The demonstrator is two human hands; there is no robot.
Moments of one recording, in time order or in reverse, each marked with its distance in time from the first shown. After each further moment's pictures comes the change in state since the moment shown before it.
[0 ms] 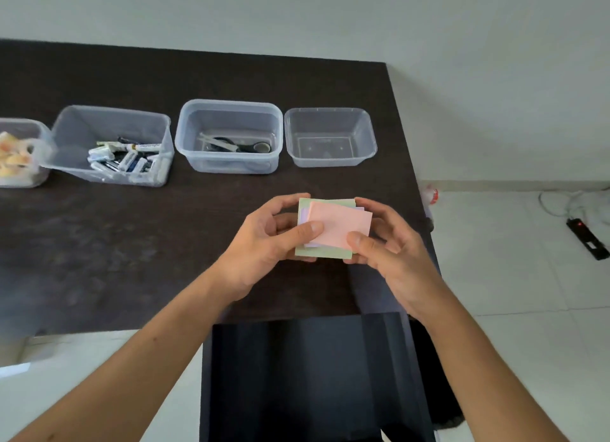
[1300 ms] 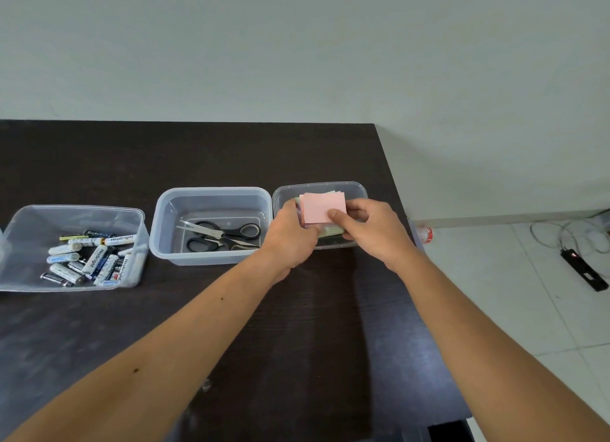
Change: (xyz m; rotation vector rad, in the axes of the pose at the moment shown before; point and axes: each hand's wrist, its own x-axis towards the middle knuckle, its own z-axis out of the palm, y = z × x) left_hand 0.192 0.046 0.007 0.559 0.234 -0.086; right_hand 0.212 -0.033 -0.018 -0.650 0.169 -0.015
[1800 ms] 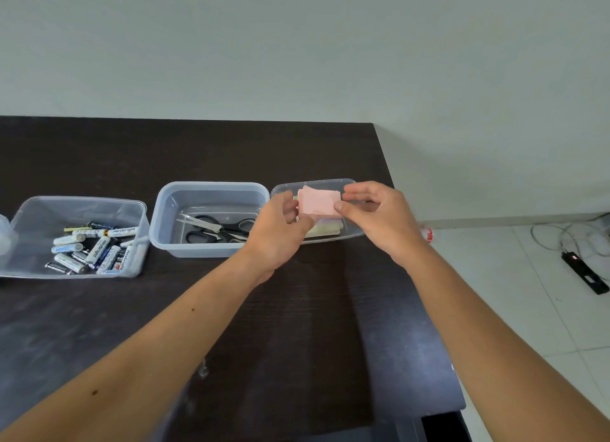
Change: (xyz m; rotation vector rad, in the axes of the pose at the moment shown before) left_hand -0.027 0.004 -0.017 -0.138 -0.022 0.045; right_hand -0.012 -0.009 -0.020 0.047 0.094 -0.062
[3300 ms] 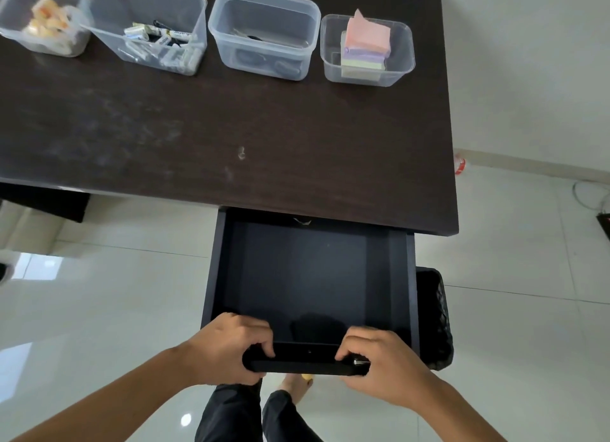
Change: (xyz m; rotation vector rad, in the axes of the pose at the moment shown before) left_hand -0.359 -0.299 0.019 0.709 -0.519 0.267; right_hand -0.411 0.198 0.019 -0.439 -0.856 -0.274
